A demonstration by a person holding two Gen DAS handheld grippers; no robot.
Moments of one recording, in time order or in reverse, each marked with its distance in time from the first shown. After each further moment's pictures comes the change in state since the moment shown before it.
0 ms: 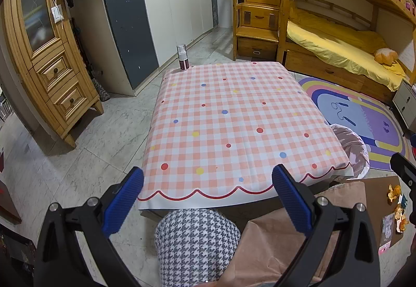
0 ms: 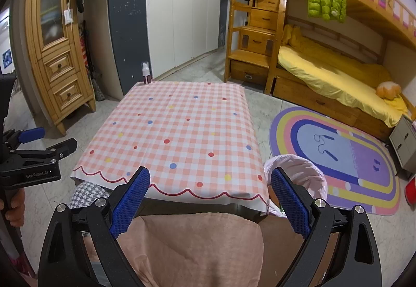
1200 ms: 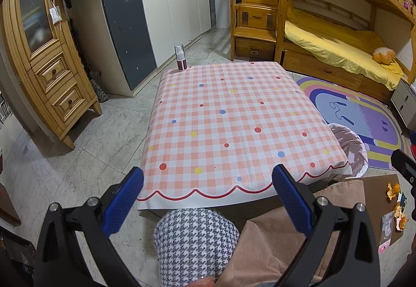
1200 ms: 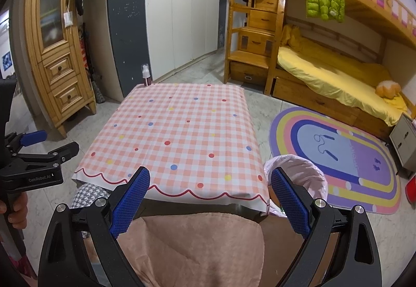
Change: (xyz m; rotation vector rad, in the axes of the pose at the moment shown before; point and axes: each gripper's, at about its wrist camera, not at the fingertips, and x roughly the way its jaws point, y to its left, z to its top) left arm -0.002 -0.002 0.000 0.012 -0.006 -0.009; right arm -0.003 0.000 0.000 0.001 -0.003 0.002
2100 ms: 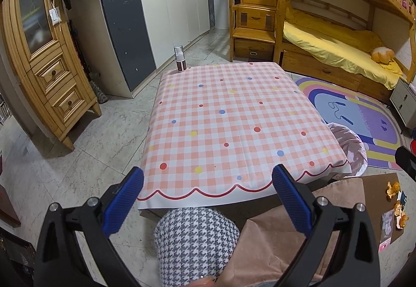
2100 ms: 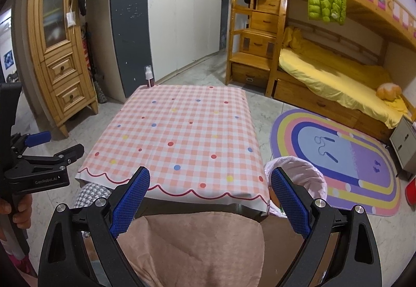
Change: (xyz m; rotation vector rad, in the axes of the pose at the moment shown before) left arm -0.001 -0.001 -0.002 0.001 -0.001 -0.002; right arm -0.006 0.002 0.002 -0.003 -0.009 0.005
